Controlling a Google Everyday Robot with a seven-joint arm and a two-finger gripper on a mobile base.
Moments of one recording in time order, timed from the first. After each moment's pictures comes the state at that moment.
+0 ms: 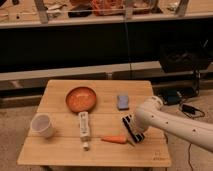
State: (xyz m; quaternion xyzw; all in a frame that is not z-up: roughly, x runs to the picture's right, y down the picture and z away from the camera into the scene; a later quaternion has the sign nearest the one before) arm 0.159 0.244 0.801 -0.28 -0.12 -0.22 0.93
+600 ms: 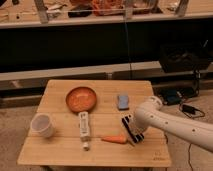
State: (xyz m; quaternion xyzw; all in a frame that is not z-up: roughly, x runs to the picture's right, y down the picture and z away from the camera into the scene) arm 0.154 0.244 0.801 -0.28 -0.12 -0.23 0.93
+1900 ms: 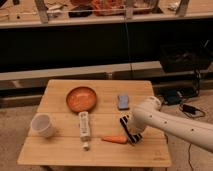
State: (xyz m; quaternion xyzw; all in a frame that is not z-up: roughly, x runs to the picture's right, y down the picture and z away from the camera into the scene) arm 0.143 0.244 0.797 -0.27 -0.14 -0.24 0.92
